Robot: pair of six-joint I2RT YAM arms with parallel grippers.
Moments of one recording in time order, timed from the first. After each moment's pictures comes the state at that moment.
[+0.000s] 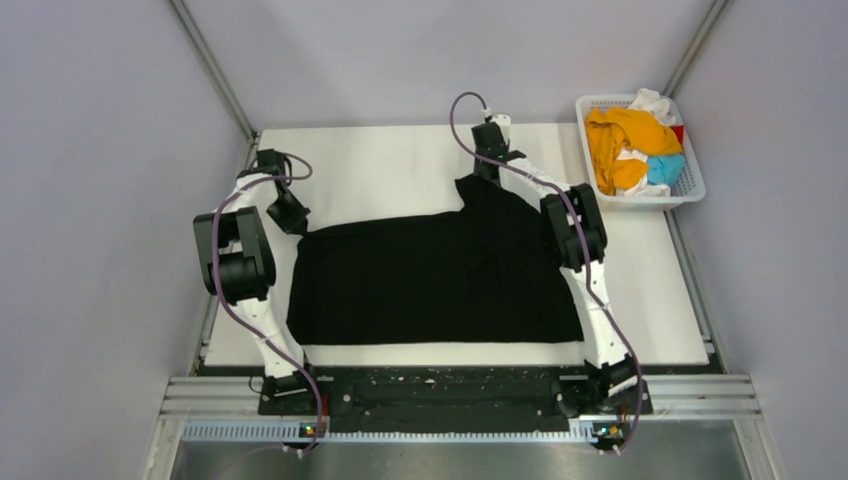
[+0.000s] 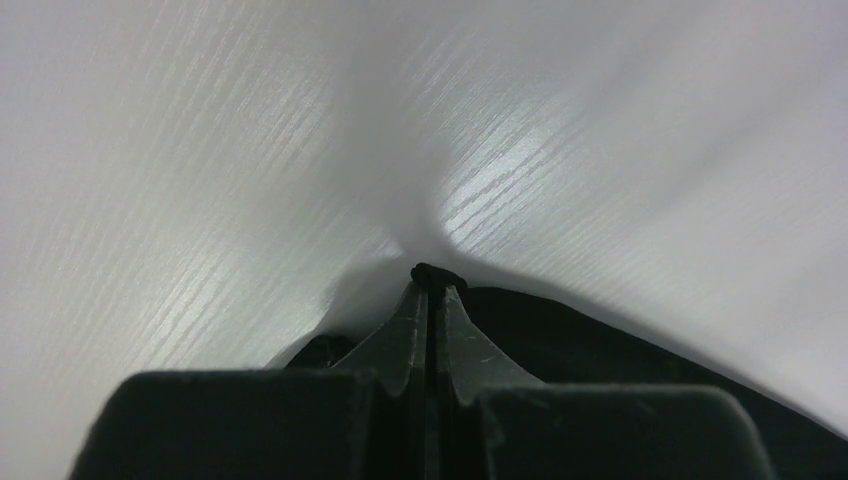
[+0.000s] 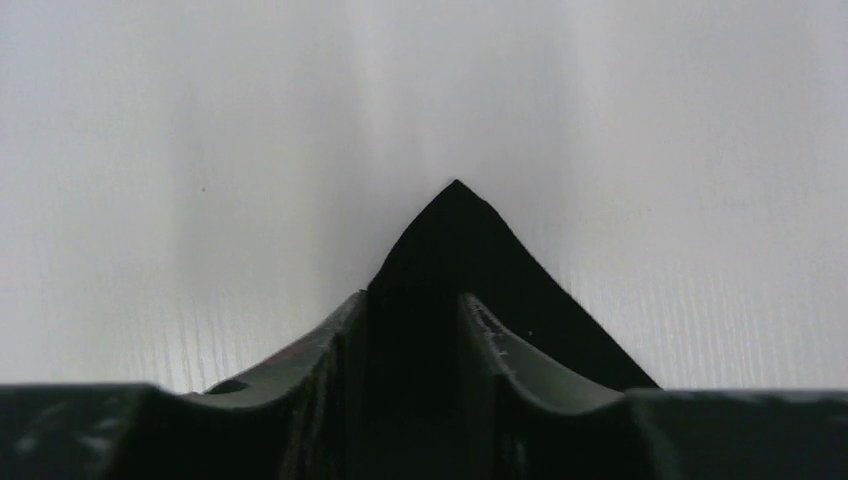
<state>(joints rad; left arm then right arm) 0.18 1.97 1.45 -0.73 -0.05 -0.57 0.40 2.47 2.02 -0.27 0.40 0.32</state>
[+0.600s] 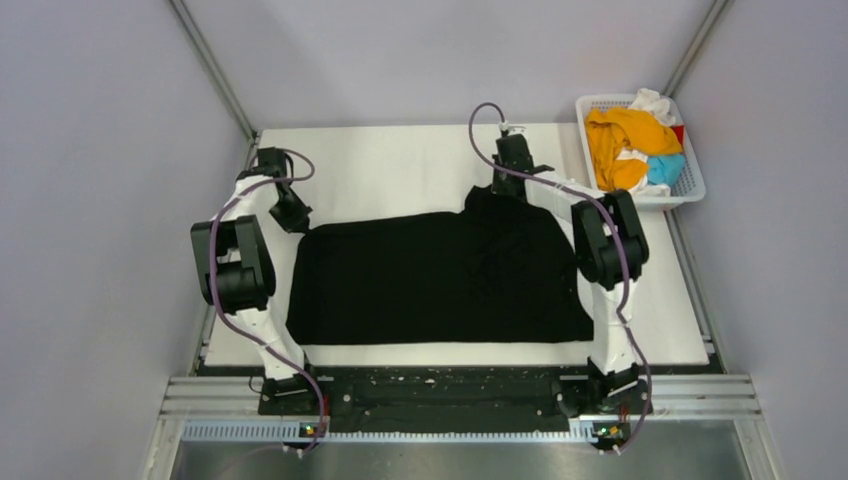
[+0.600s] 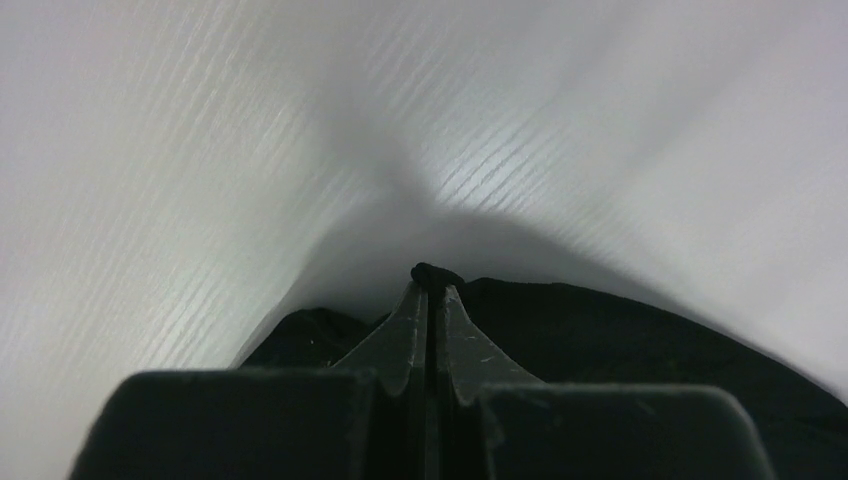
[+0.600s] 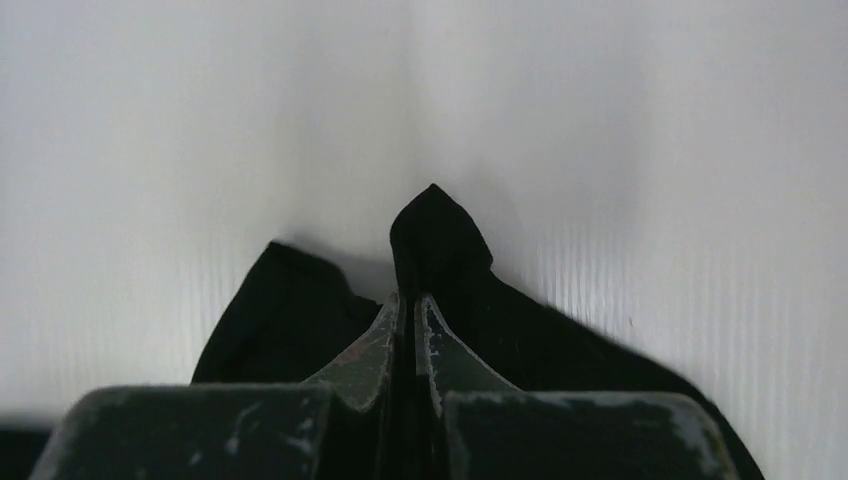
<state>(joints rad) 0.16 1.90 1.41 -0.72 -0.04 -0.57 0.36 2.17 1.58 -0.15 0.22 0.31</state>
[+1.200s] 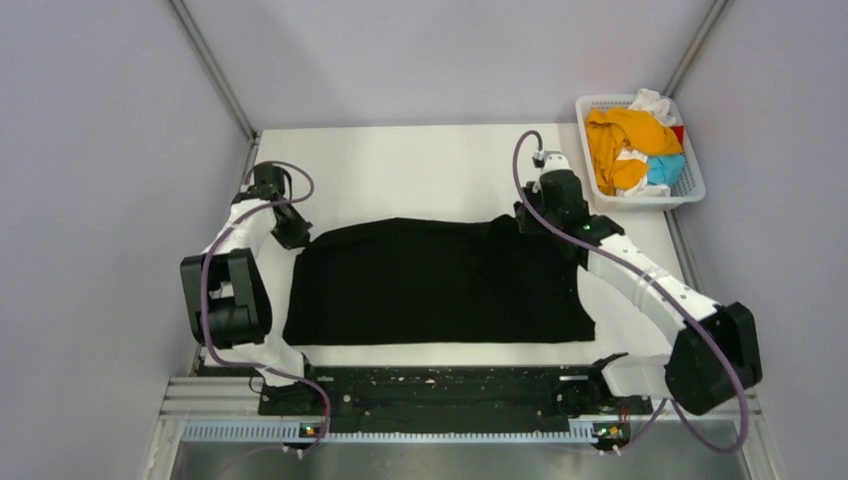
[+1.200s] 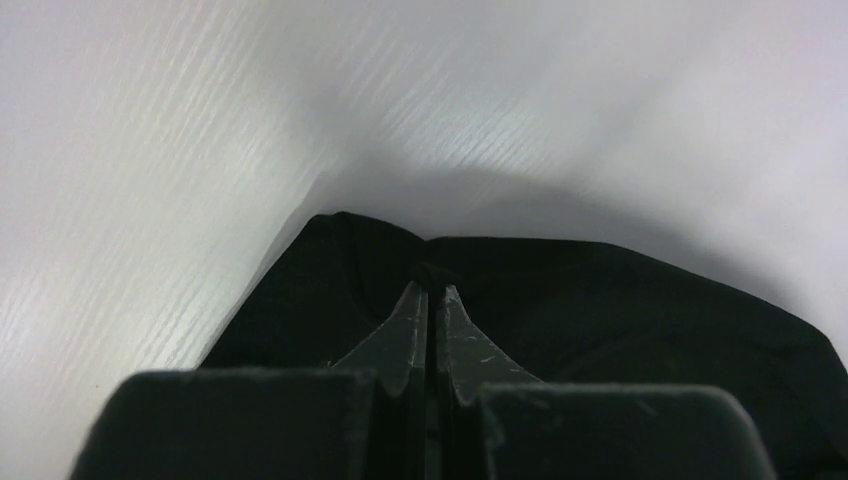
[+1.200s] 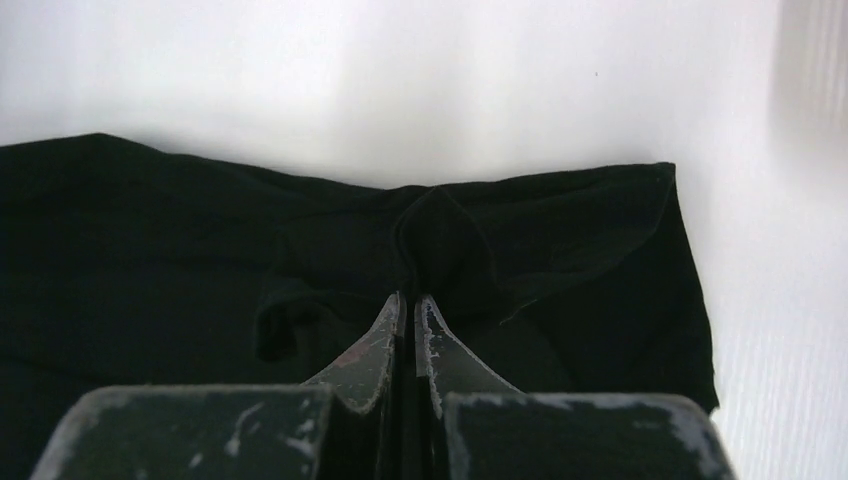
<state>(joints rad) 0.15 1.66 1.17 -0.67 -0.03 -0.58 0.43 1.34 0.97 -0.23 0.12 0.31</state>
